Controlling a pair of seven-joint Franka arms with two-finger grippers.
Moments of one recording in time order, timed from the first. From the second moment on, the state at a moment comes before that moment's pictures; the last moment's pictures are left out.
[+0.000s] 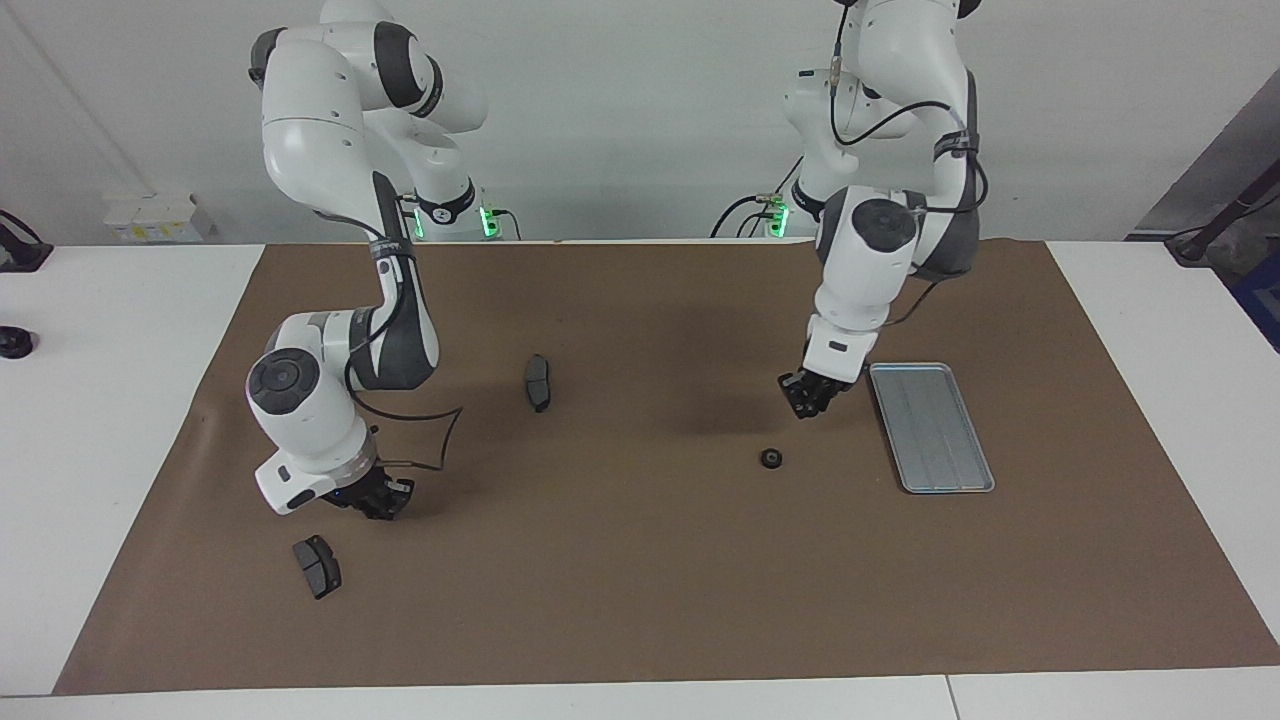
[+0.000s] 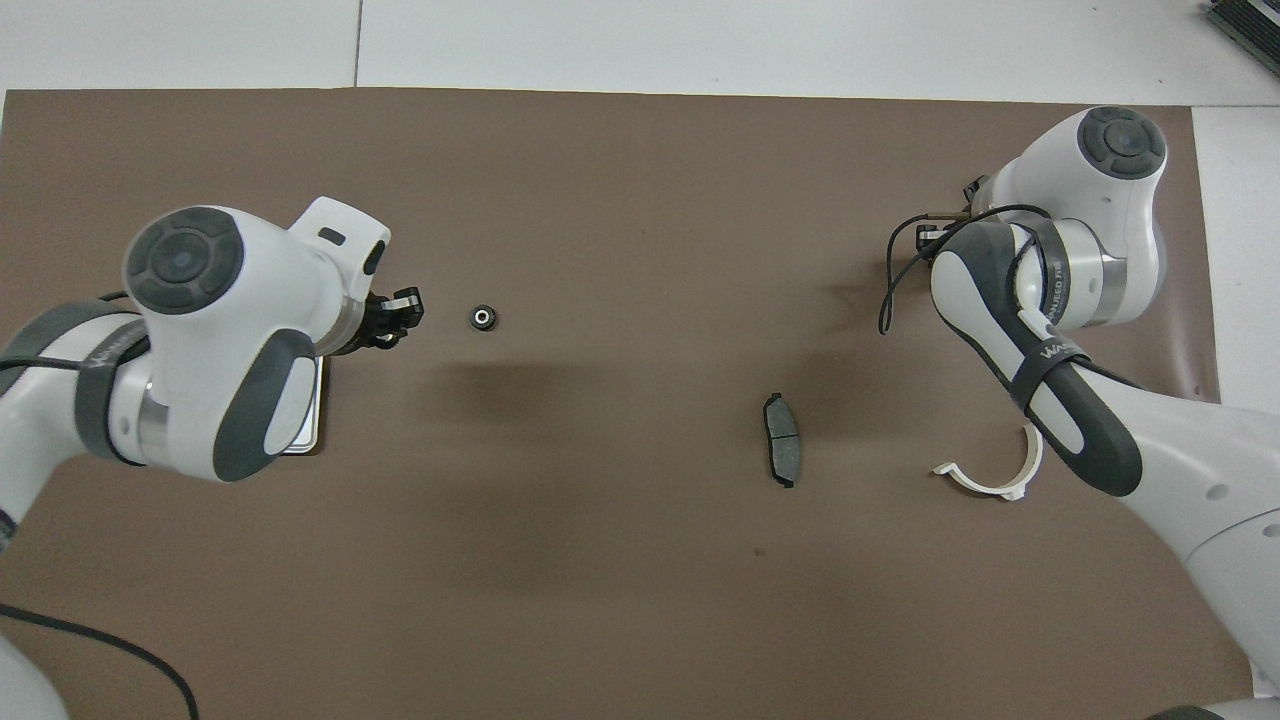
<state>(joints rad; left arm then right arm) -0.24 0.12 -0.03 -1.98 0.03 2.17 -0.53 -0.03 0.61 0.05 -1.55 -0.09 2.18 0.17</state>
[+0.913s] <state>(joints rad) 0.06 0.09 -0.05 -2.27 0.00 2.43 -0.09 0.09 0.59 0.29 -1.45 -0.09 2.29 0.17</state>
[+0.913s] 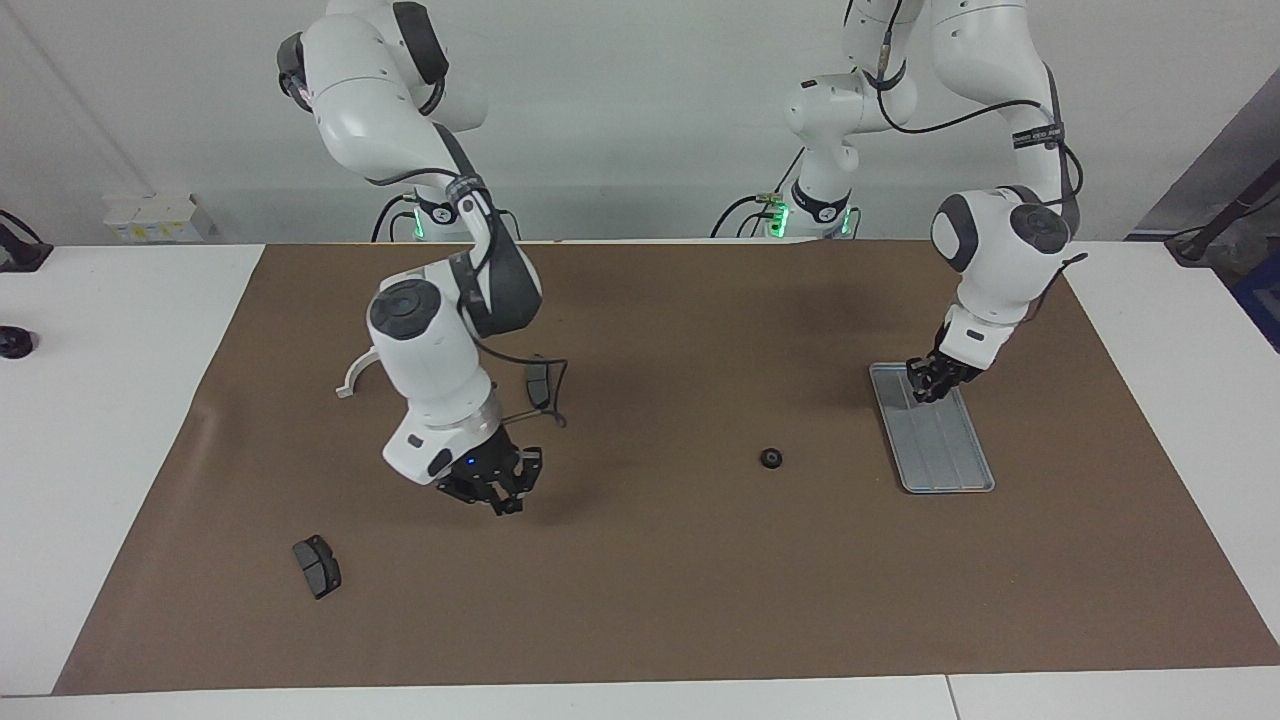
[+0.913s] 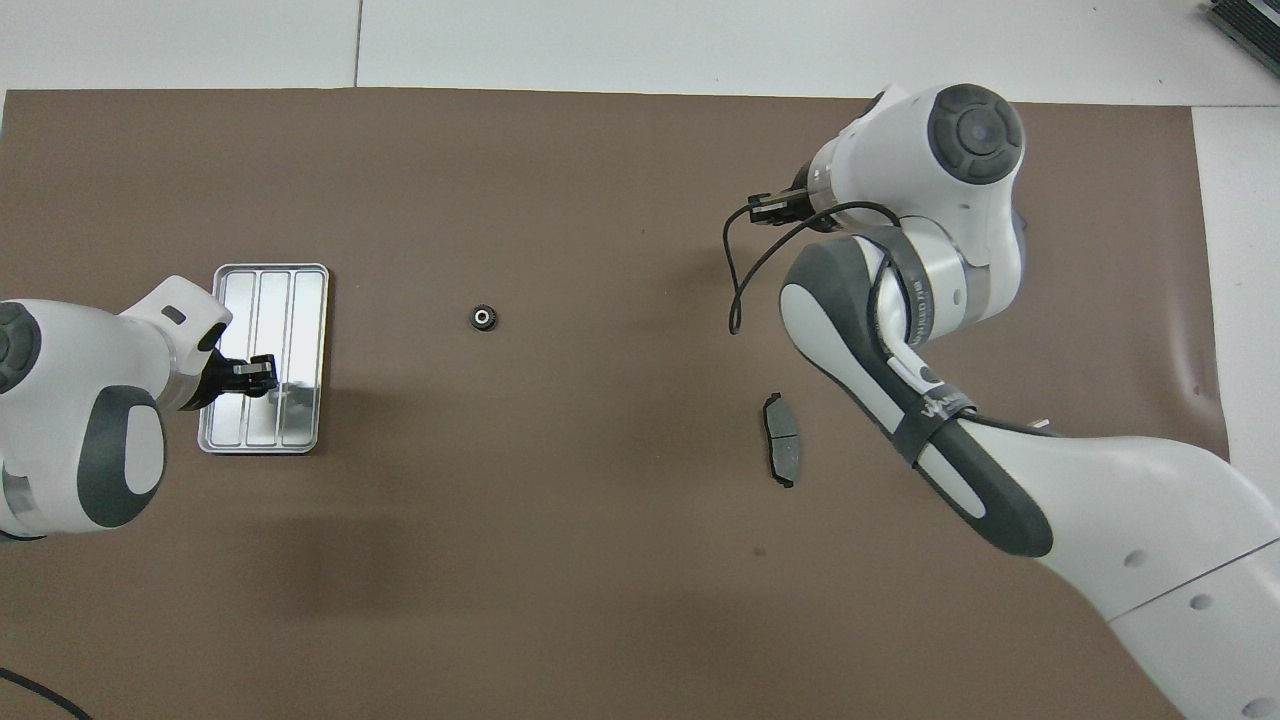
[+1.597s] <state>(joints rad) 0.05 0.08 -0.05 -2.15 0.00 2.33 -0.09 0.43 0.64 0.29 -1.48 -0.10 2.47 0.29</state>
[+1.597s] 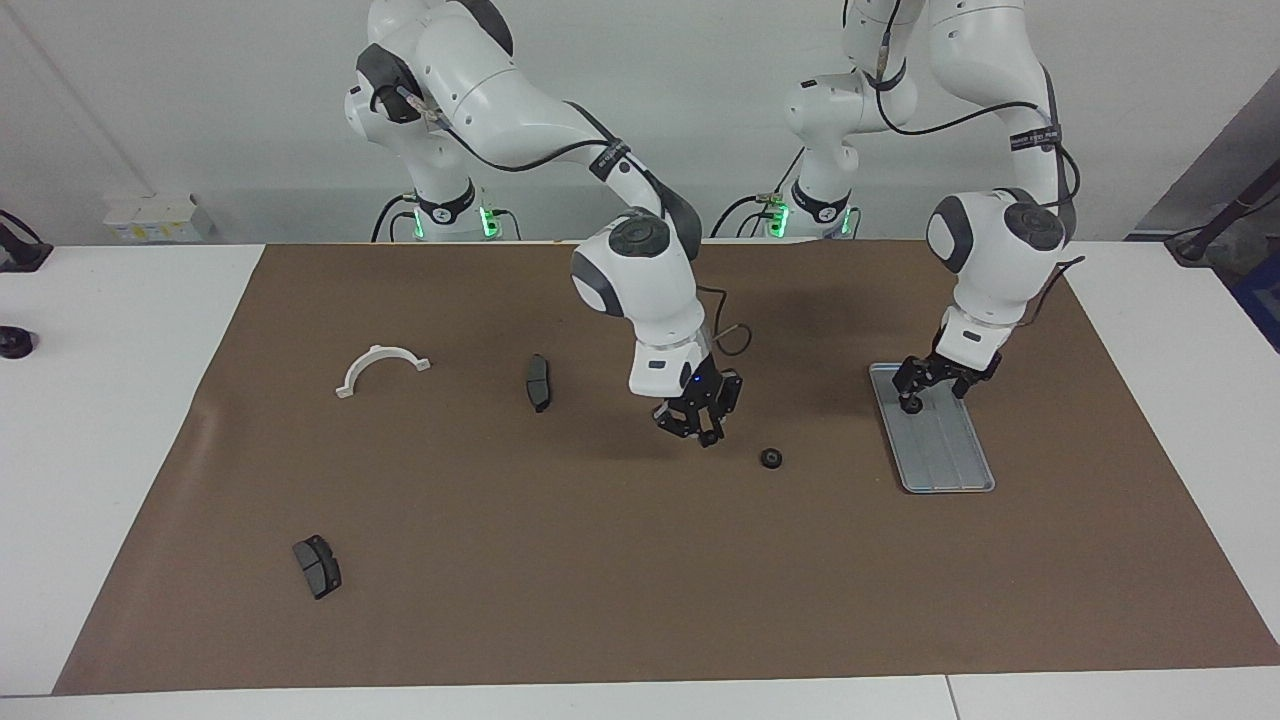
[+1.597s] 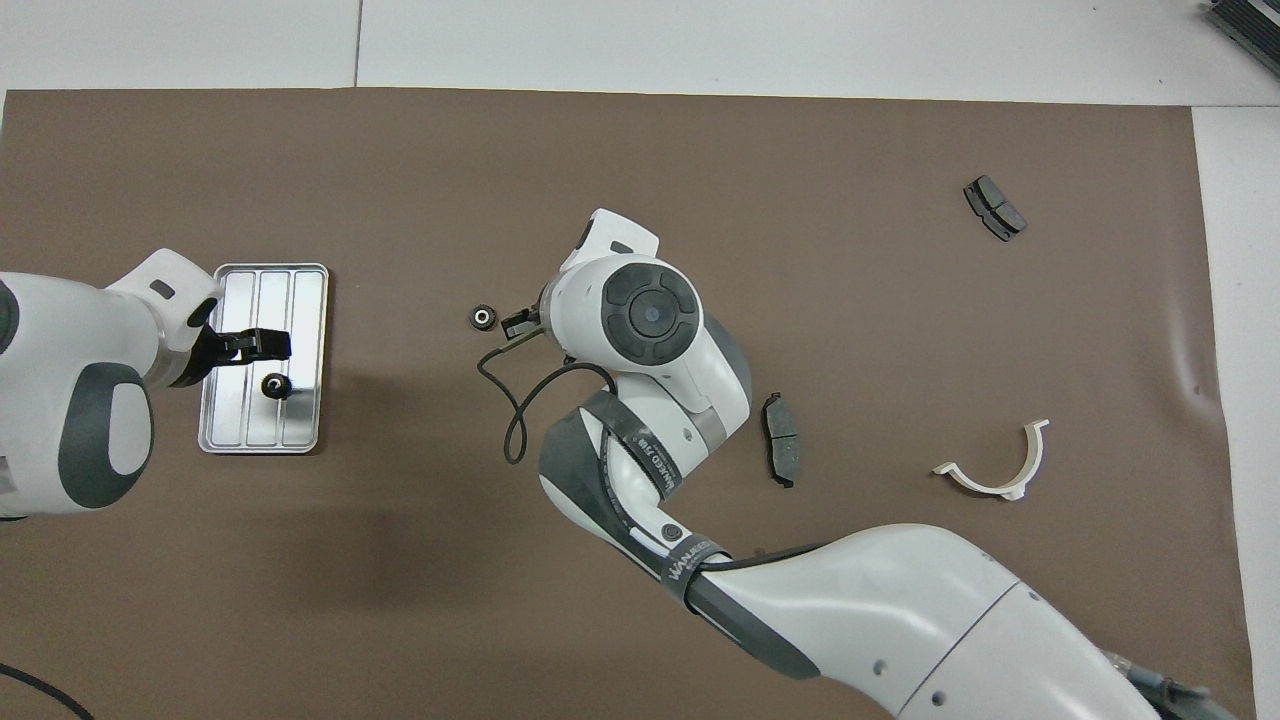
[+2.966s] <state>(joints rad) -0.25 0.30 -0.13 -1.88 0.05 2.33 -0.76 0.09 0.37 0.30 -1.40 -0.04 1.89 0.31</state>
